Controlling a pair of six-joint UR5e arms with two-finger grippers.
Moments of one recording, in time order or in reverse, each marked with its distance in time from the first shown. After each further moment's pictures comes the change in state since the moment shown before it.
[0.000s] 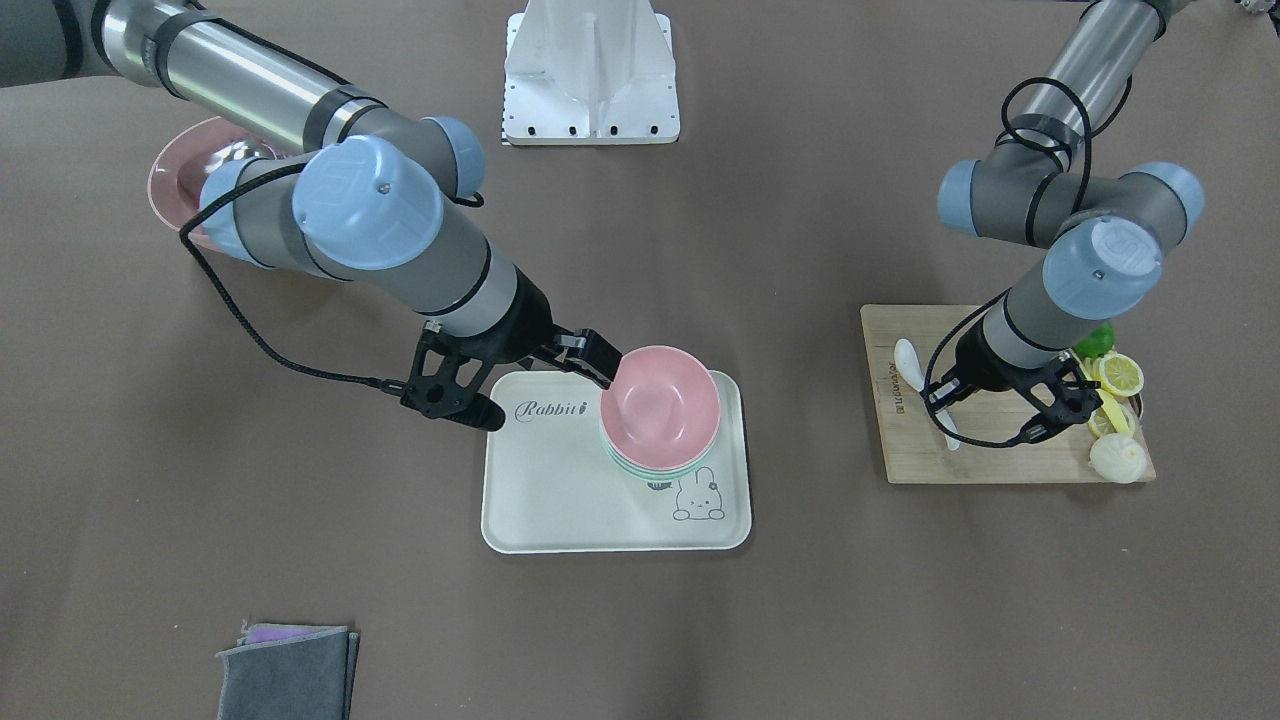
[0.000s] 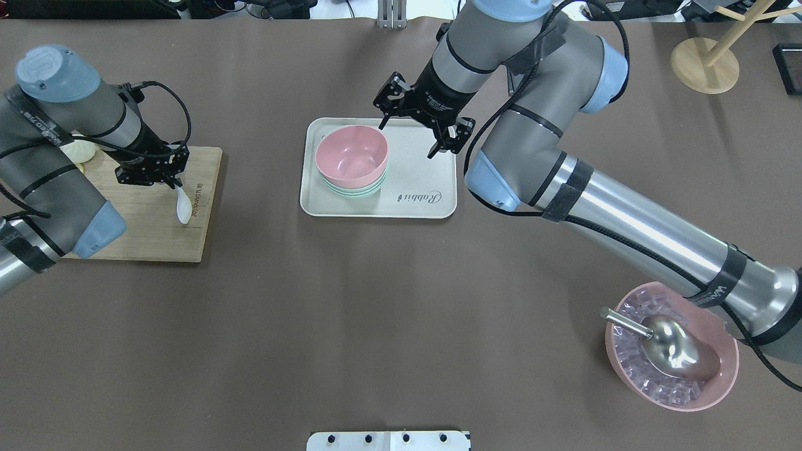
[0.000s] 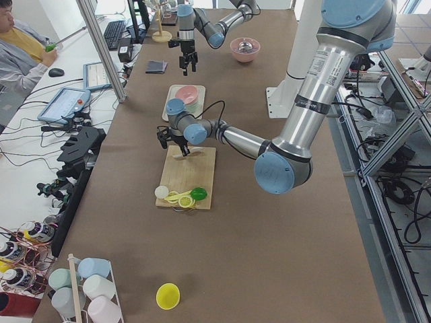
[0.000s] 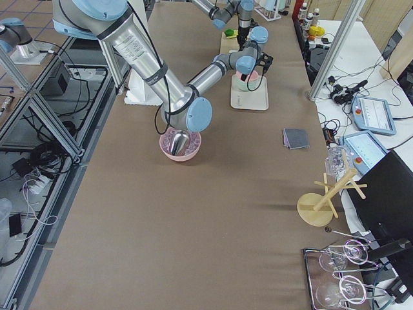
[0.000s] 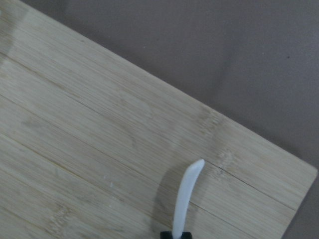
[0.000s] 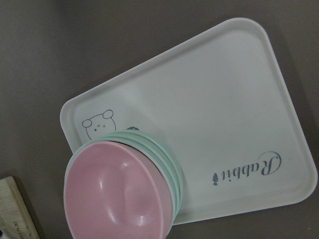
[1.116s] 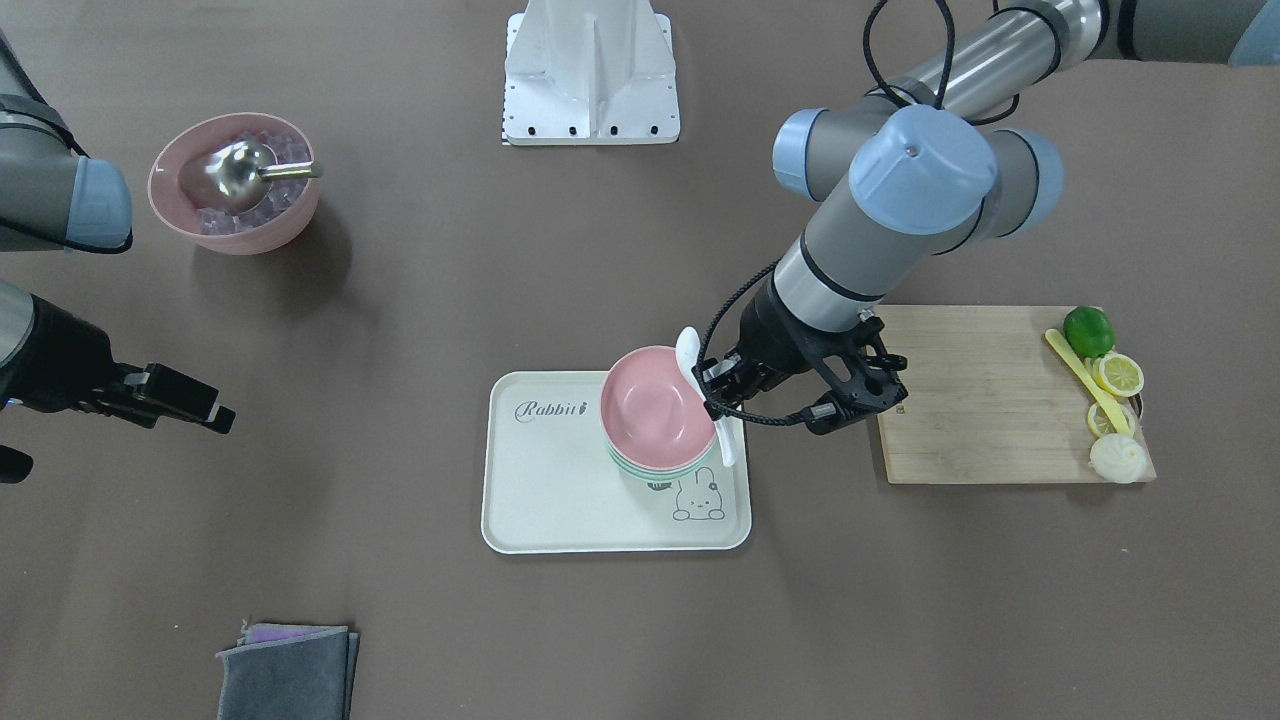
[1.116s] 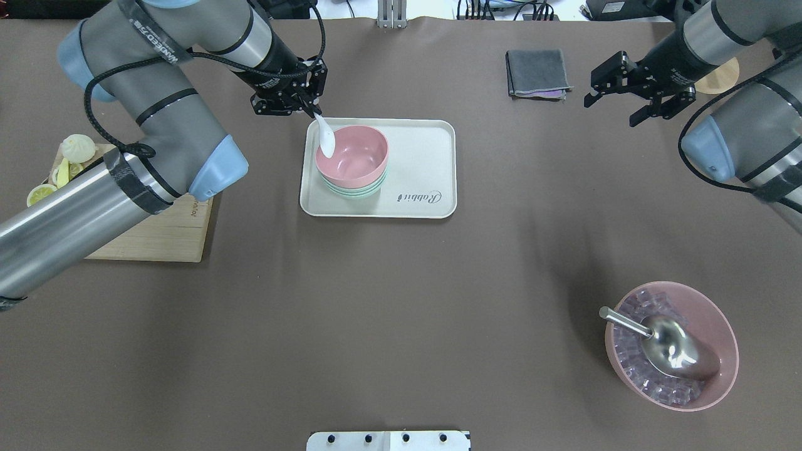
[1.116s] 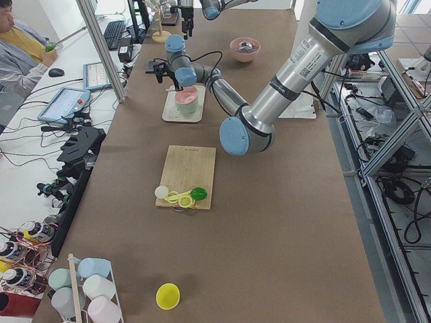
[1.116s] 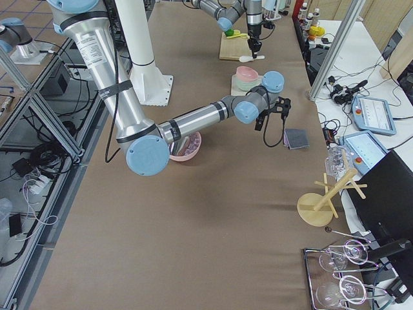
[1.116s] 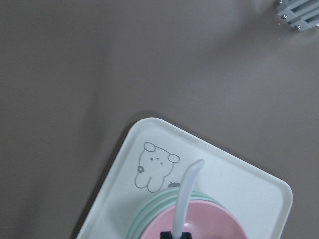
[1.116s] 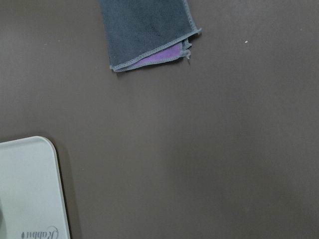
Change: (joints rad) left arm 0.063 -0.385 0.010 -0.029 0.005 -0.192; right arm 0.305 -0.435 0.171 -0.003 0.124 -0.542
